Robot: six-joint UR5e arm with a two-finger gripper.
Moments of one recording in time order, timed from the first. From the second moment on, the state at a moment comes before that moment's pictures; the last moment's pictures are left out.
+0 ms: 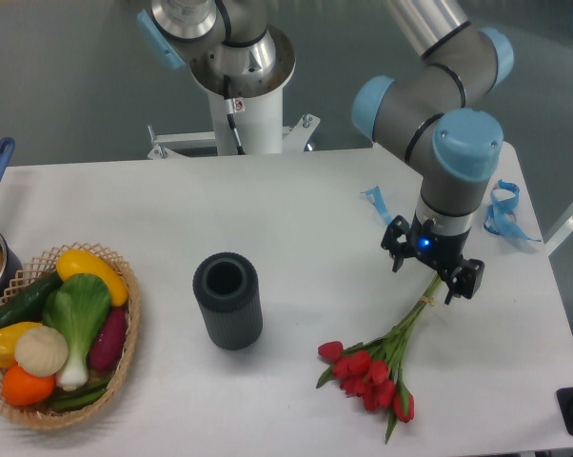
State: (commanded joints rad) arm 2.69 -2.05 -1.58 -0.96 1.47 1.37
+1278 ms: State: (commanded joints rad) arm 2.67 -2.17 -1.57 -0.89 1.47 1.35
